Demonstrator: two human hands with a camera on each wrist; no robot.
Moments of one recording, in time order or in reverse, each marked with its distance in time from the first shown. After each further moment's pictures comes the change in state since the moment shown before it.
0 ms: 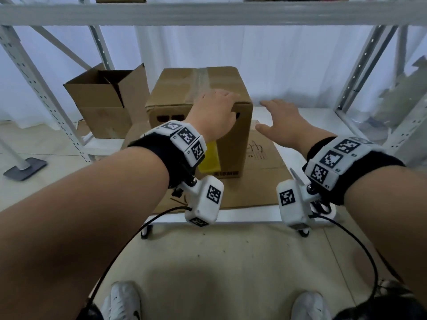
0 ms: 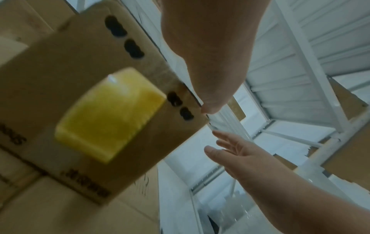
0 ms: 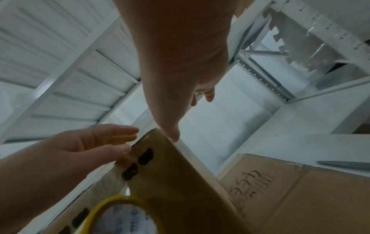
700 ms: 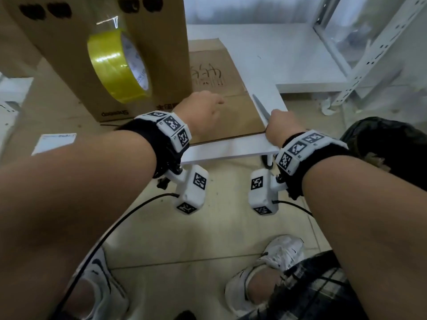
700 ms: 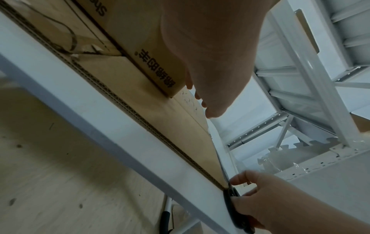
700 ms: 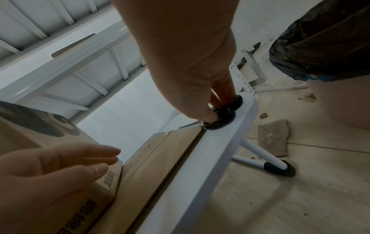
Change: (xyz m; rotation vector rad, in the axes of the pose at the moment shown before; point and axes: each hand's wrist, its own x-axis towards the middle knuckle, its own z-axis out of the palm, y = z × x) left_hand -0.035 0.073 0.155 -0.232 -0.430 -0.019; right_hand -0.088 0.125 0.111 -0.177 -0.308 0.529
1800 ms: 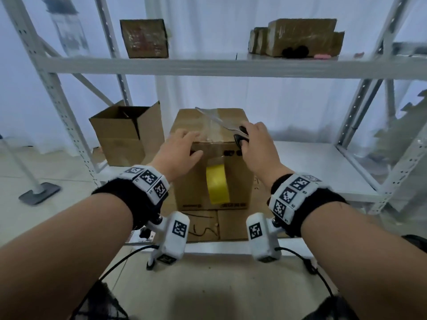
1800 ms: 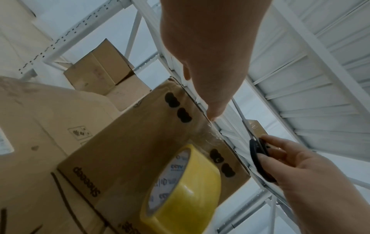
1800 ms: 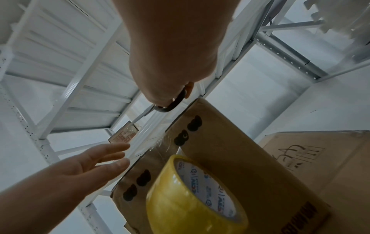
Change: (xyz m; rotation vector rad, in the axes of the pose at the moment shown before) left_hand -0.103 -0.096 -0.192 0.038 0.460 -0.216; right_hand -0.055 -0.187 -0.147 0.530 0.564 -0.681
